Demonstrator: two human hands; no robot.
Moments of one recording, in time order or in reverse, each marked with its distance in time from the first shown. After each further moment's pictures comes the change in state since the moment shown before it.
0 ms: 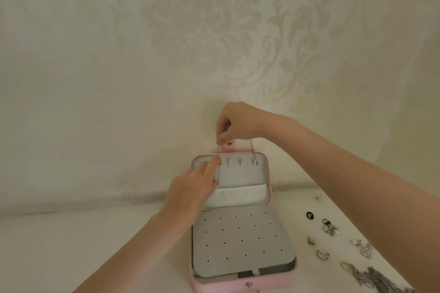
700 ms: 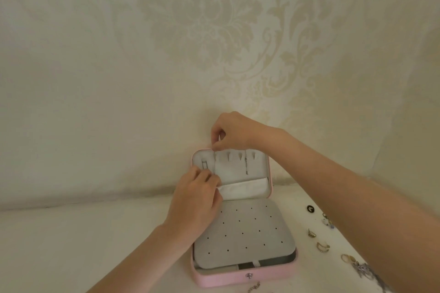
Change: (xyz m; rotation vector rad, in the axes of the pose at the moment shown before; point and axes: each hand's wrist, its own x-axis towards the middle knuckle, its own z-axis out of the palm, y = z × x) left_hand -0.021 0.014 0.001 0.020 -0.064 -0.020; right_hand -0.004 -0.001 0.028 -0.013 0.016 -0.047
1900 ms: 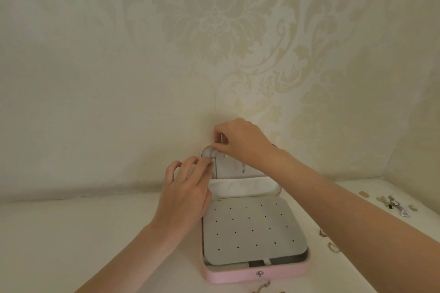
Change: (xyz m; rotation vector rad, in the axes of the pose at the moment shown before) left_hand -0.013 -0.023 -0.012 0.267 0.110 0.071; right_hand 0.001 0.003 0.041 -0.119 0.293 -0.041
